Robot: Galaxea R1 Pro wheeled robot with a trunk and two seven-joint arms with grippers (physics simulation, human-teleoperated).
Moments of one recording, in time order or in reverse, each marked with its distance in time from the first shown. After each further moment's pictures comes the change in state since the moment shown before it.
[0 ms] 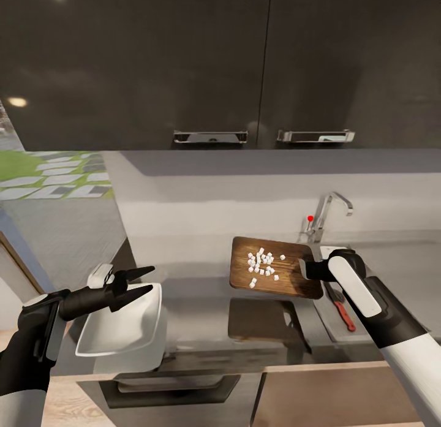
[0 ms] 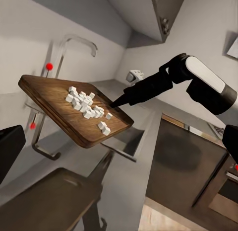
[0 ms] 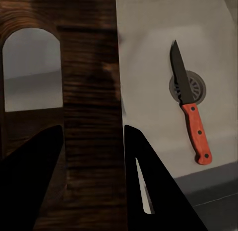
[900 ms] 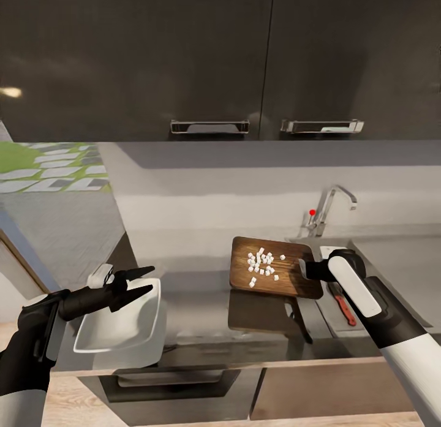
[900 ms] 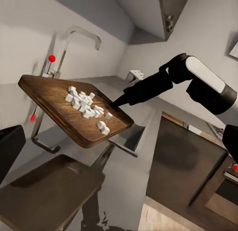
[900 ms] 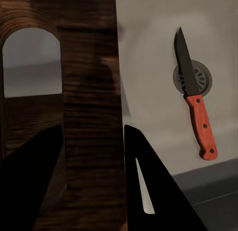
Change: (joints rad) left arm 0.000 0.000 0.000 0.000 0.000 0.000 0.000; right arm 0.000 0.000 0.000 0.000 0.000 0.000 0.000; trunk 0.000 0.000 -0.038
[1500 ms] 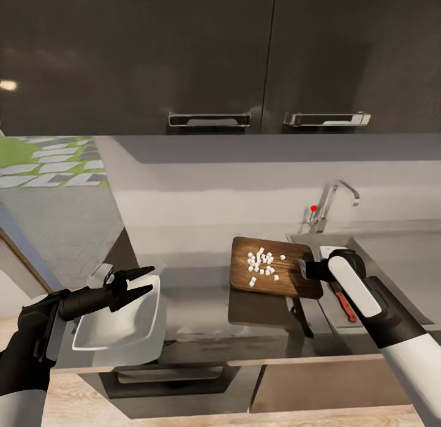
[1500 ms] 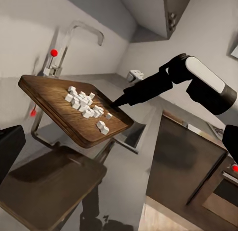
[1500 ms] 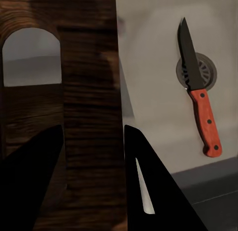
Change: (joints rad) left arm 0.000 0.000 0.000 0.000 0.001 0.000 0.000; right arm 0.000 0.000 0.000 0.000 0.000 0.000 0.000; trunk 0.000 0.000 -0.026
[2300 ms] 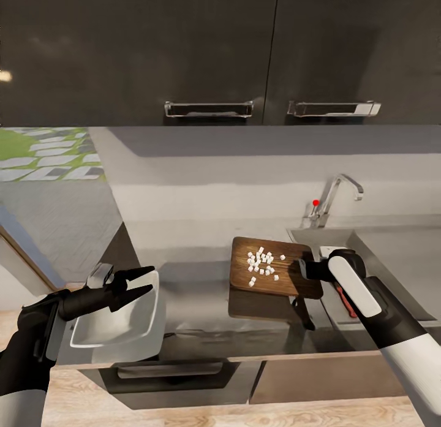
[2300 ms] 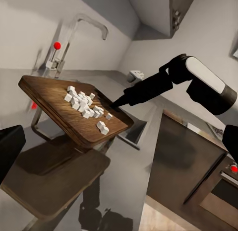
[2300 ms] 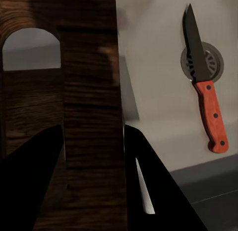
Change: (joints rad) left arm 0.000 0.000 0.001 0.000 0.001 0.000 0.000; right arm 0.000 0.000 0.000 0.000 0.000 0.000 0.000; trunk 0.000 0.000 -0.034
